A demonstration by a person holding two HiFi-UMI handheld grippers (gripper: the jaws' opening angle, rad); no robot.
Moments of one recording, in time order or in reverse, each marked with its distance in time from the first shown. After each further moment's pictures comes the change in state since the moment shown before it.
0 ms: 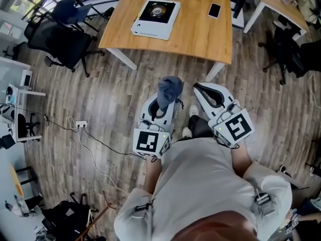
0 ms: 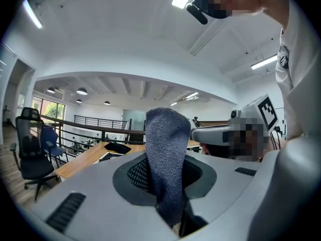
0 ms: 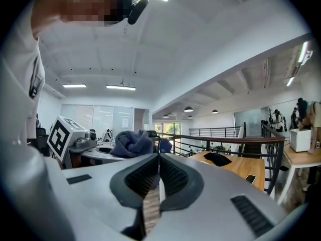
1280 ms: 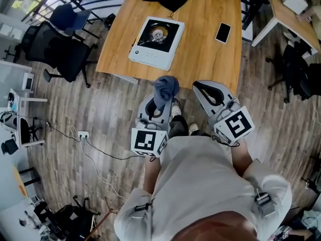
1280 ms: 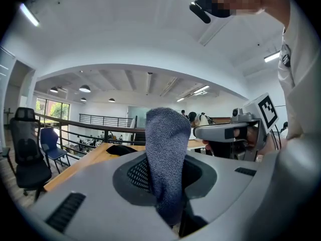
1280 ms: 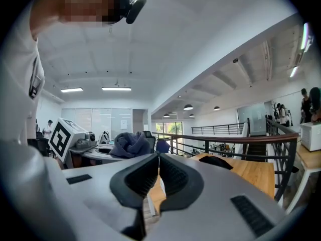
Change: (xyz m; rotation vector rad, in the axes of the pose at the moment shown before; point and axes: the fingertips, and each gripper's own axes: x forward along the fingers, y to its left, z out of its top) left arm 0.191 0.116 0.032 -0.003 0.038 0.072; right arm 0.140 -0.184 0.012 0.032 -0.001 0.052
